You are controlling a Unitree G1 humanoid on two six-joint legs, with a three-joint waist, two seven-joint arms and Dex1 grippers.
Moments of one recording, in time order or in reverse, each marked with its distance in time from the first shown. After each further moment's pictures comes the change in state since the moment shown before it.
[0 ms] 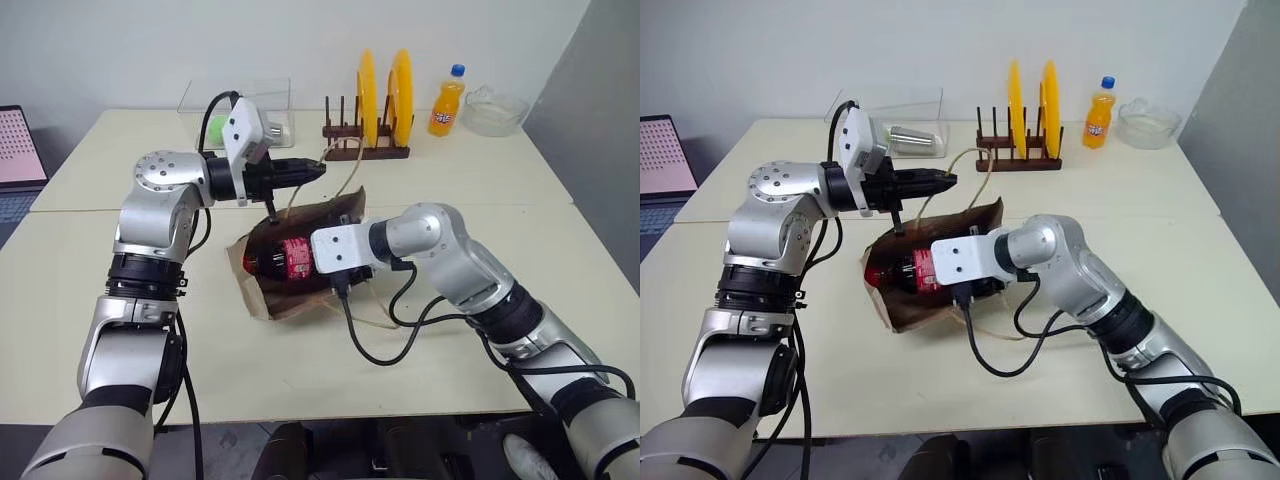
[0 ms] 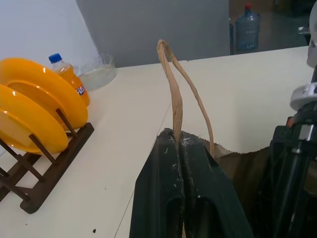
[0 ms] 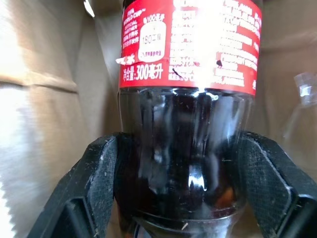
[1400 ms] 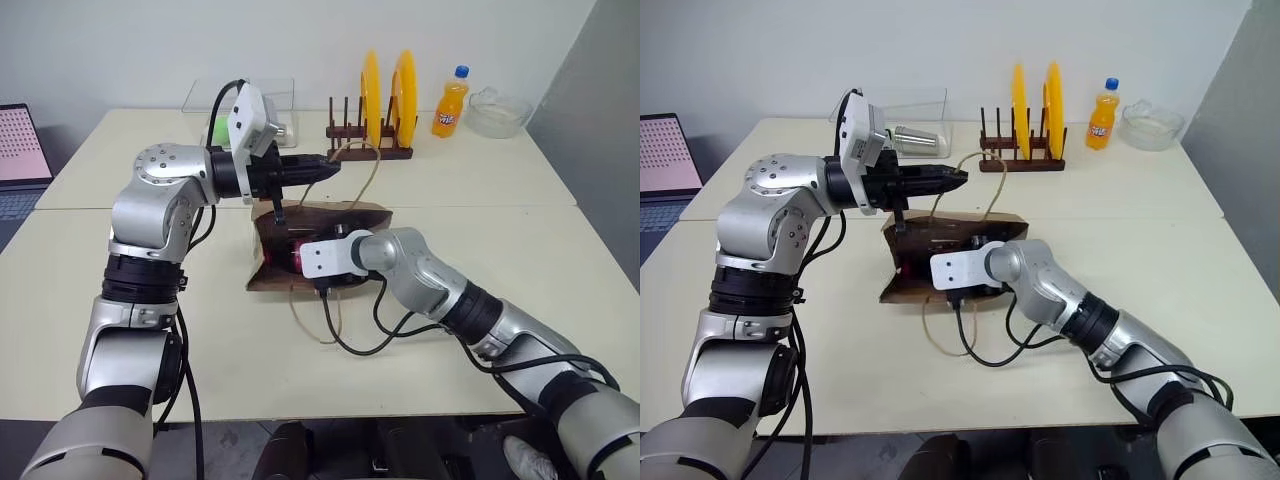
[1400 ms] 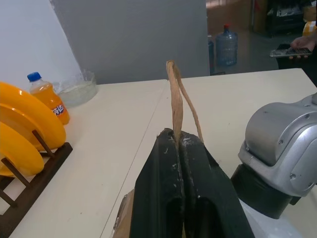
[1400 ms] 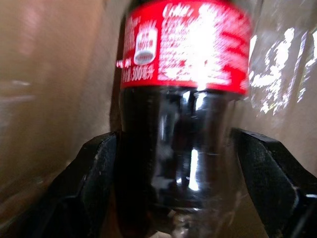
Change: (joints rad) left arm 0.003 0.002 0.002 -0.173 -0.093 0.176 0.002; right arm -0.062 0.099 0.260 0.340 -0.220 0.050 -0.325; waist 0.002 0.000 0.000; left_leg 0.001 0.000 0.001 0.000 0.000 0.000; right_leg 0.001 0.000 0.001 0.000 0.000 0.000
